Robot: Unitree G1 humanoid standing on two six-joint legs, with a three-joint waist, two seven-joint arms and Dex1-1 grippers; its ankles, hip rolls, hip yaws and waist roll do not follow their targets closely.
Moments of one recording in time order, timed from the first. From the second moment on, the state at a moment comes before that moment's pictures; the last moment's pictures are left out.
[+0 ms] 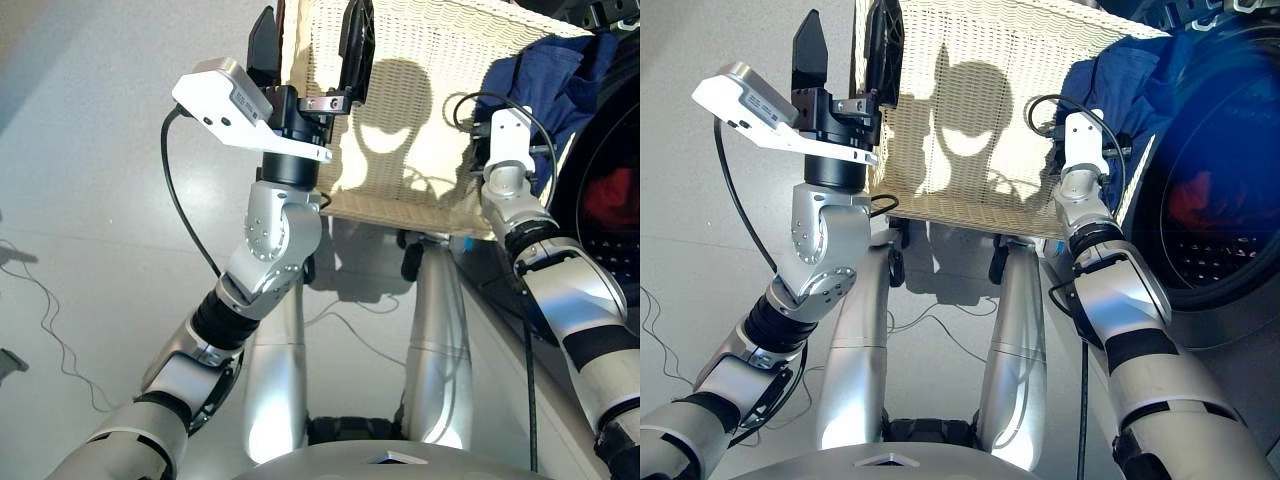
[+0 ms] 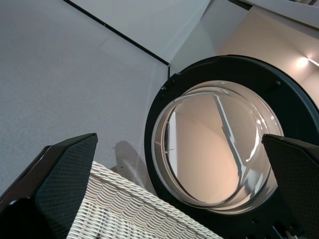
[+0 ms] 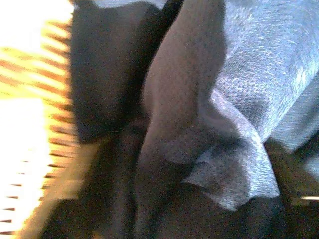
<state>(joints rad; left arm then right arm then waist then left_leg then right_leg) -0.68 0.29 -0.47 -0.26 -0.63 -0.34 0.40 -1.11 -0.42 0.38 1.32 0.30 -0.11 -0.36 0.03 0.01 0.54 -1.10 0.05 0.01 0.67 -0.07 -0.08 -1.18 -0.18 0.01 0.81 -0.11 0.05</state>
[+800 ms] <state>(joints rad) -0.66 0.29 -0.41 -0.26 -0.59 -0.34 0.43 -0.65 -0.44 0.08 0.60 0.34 -0.25 -0.59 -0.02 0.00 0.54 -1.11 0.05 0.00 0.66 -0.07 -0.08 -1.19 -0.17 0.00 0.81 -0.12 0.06</state>
